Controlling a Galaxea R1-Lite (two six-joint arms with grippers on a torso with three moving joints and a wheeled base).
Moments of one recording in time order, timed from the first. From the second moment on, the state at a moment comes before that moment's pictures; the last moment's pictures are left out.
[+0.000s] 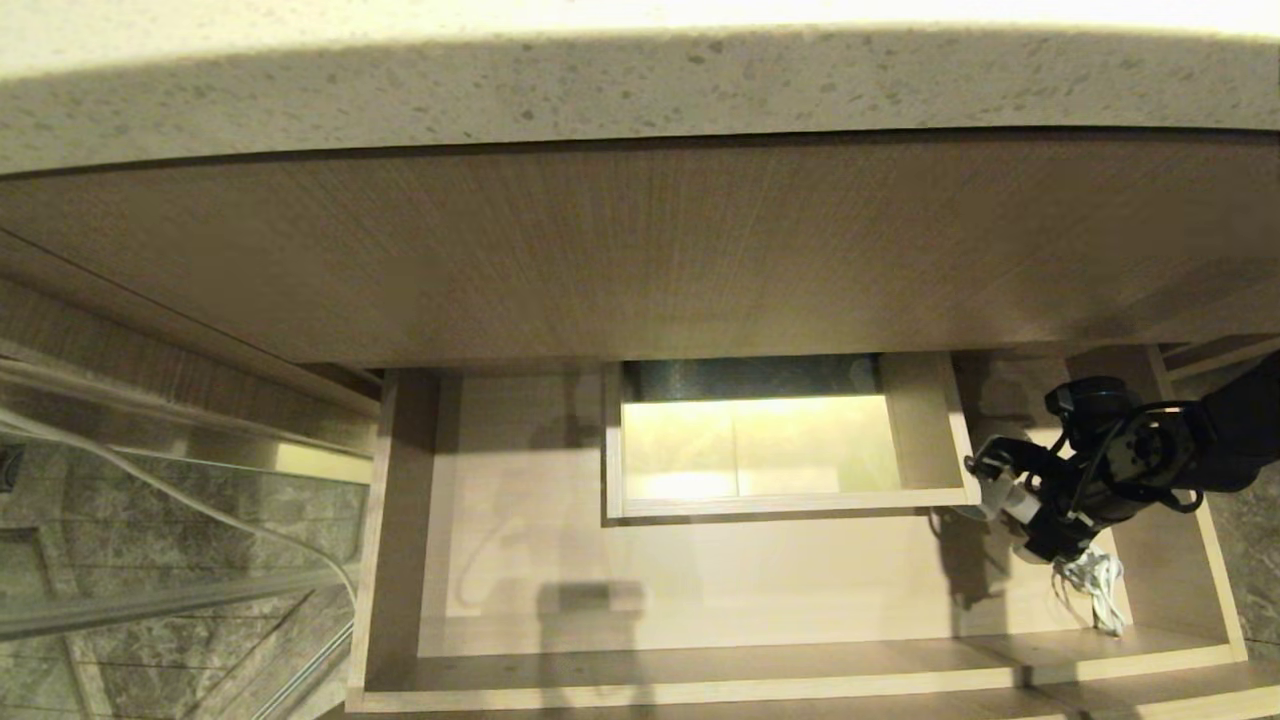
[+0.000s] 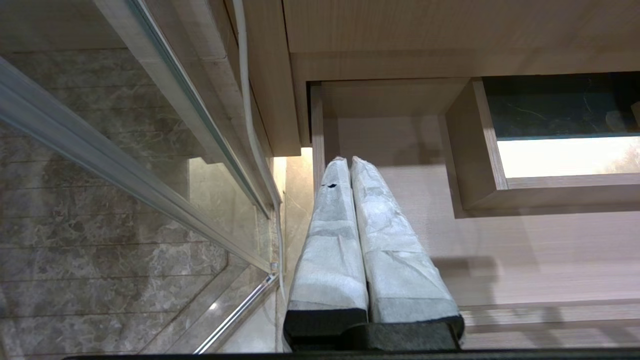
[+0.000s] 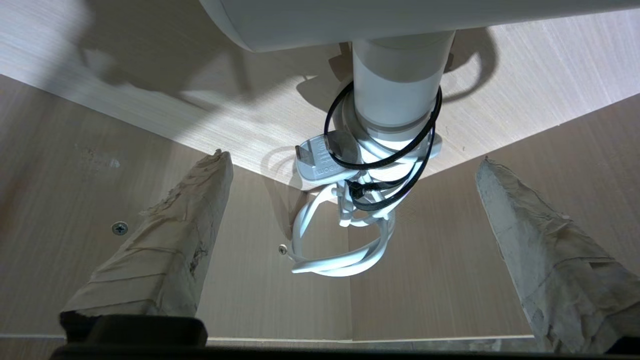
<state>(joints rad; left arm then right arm) 0.00 0.00 0.00 -0.23 0.00 -0.01 -0.21 2.26 -1.18 -0.04 -0.24 -0.92</state>
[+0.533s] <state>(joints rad) 0.00 0.00 0.00 -0.23 0.00 -0.01 -0.26 2.17 -1.06 -0.04 -0.24 -0.98</state>
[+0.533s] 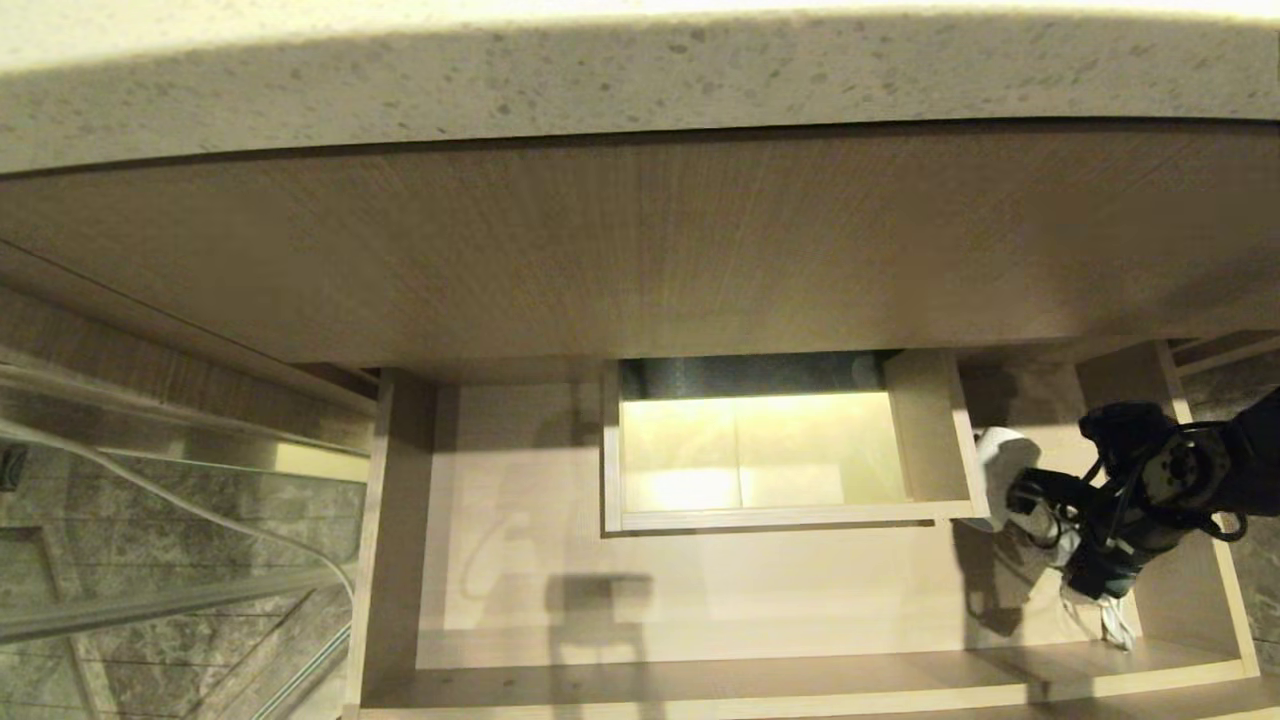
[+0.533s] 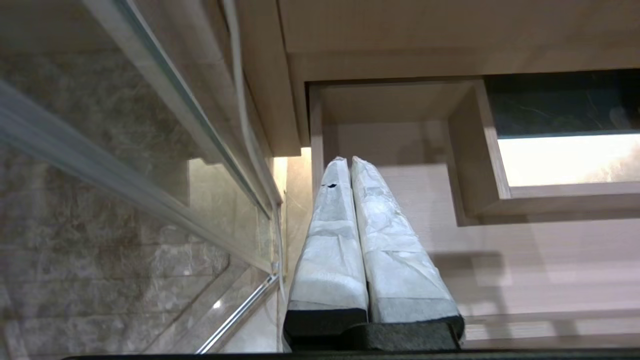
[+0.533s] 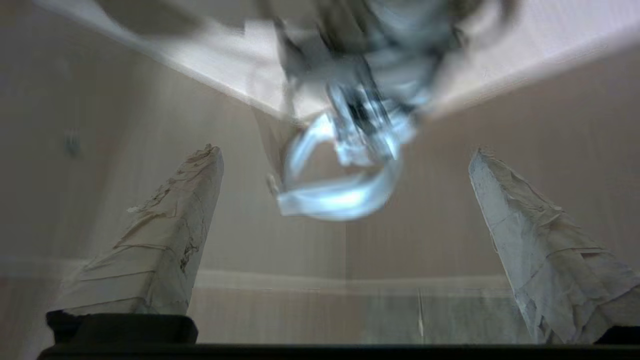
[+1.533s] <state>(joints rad) 0.00 0.00 0.00 -0.23 0.00 -0.01 -0.33 2.11 -0.92 -0.34 -0.11 -1.08</state>
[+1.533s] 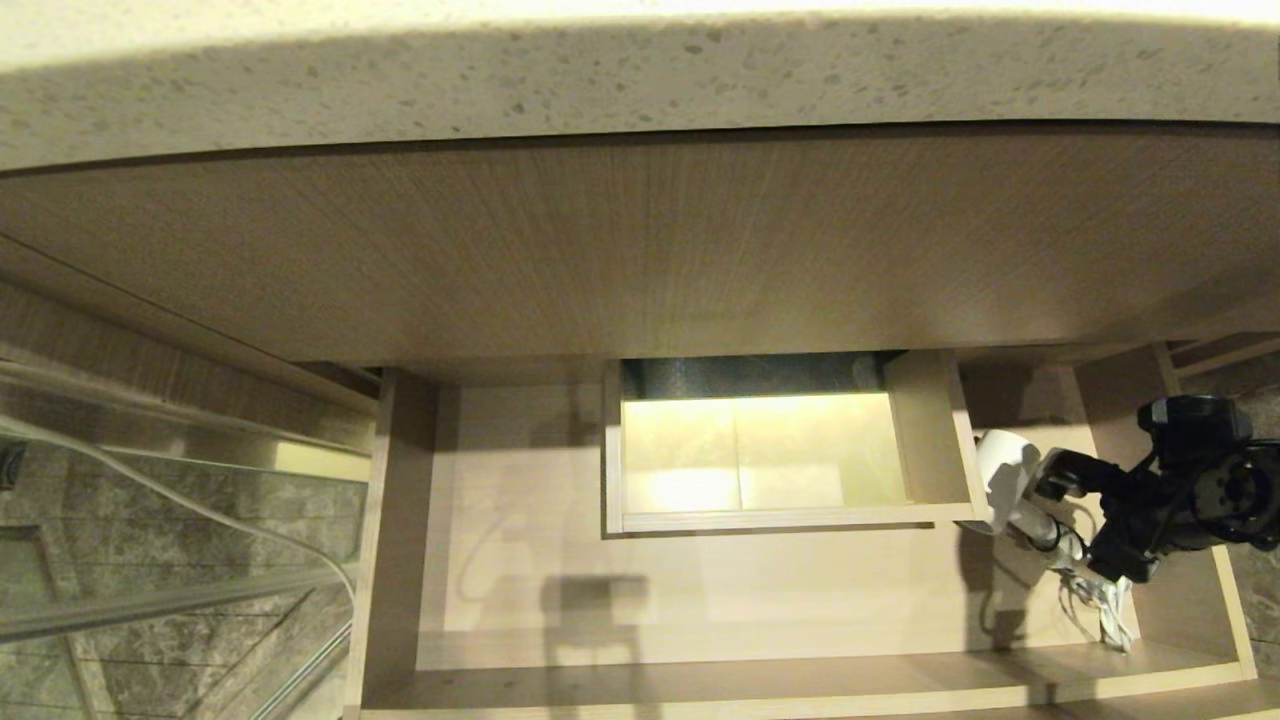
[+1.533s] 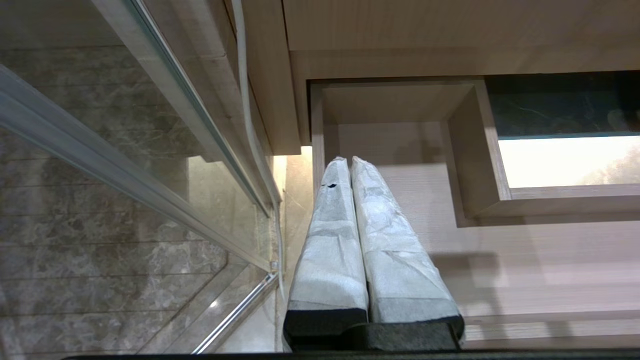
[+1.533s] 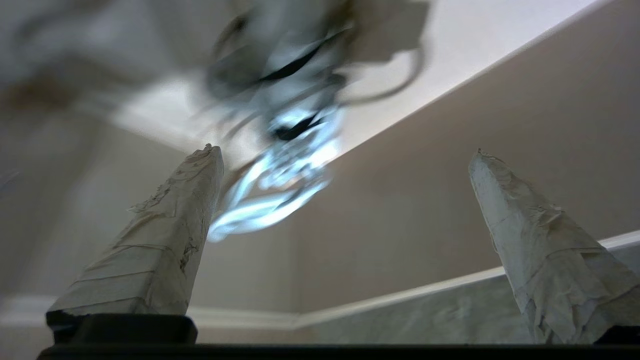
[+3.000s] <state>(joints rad) 0.00 0.00 0.00 -0.23 0.00 -0.01 -0.31 2.25 -0.92 -0.46 -0.09 -0.90</state>
